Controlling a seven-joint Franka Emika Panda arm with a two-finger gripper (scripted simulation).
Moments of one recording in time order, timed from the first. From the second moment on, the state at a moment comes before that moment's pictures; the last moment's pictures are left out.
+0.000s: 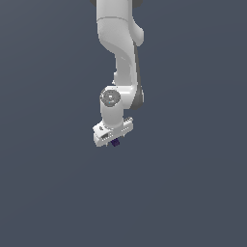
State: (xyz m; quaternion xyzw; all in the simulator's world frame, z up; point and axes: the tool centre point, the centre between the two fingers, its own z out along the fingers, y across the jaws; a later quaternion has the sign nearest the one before) arm -0.039 -0.045 0.039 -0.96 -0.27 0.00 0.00
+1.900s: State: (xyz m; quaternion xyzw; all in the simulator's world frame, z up) arm -0.032 0.019 0.128 -0.96 -0.27 0.00 0.00
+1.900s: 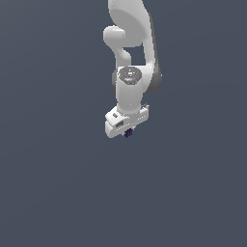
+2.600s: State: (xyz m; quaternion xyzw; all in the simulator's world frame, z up) arm -0.020 0.108 0.276 -0.96 -0.27 0.00 0.00
